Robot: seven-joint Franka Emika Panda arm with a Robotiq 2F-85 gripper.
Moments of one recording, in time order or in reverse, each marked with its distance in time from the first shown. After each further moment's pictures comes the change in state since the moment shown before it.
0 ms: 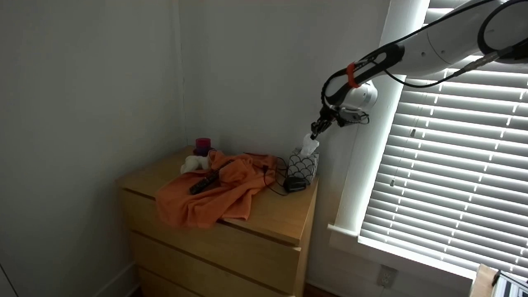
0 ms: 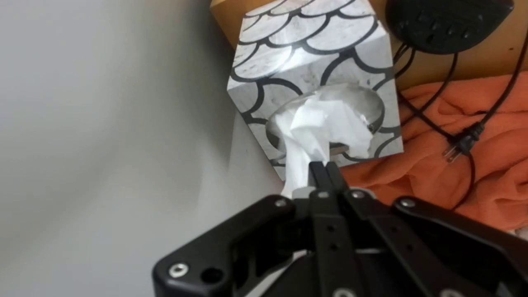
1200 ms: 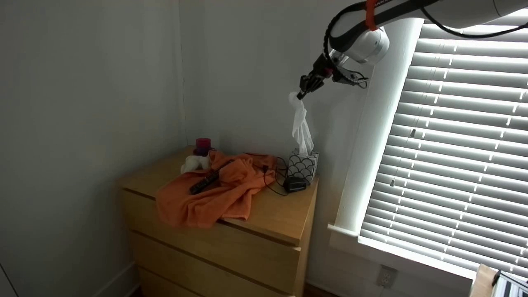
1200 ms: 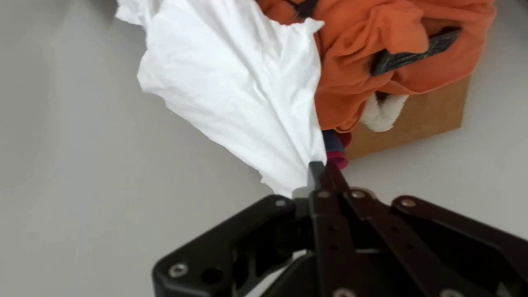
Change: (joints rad) arm 0.097 -0.283 0.048 -0.015 0.078 -0.125 0.111
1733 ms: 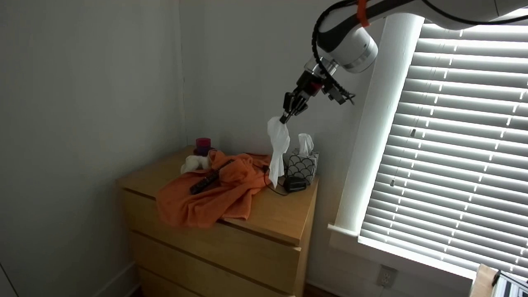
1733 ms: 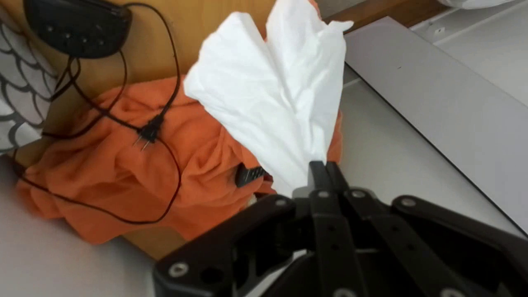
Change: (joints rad) arm 0.077 -0.004 0.043 -0.070 0.194 -0.239 -0.034
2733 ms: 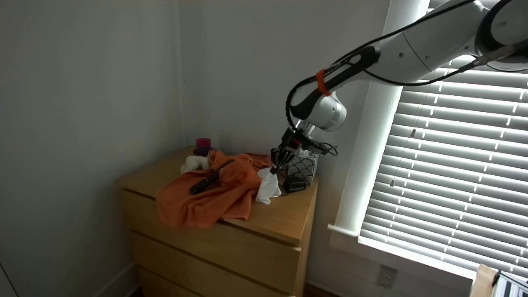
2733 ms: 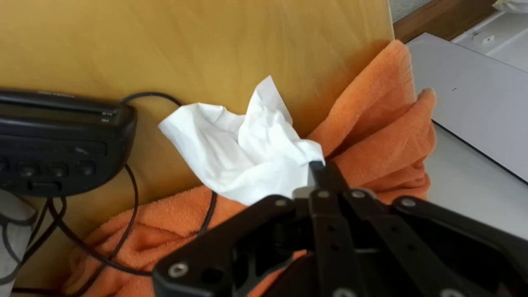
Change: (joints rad) arm 0.020 0.324 0.034 -0.012 -0.005 0.254 0.053
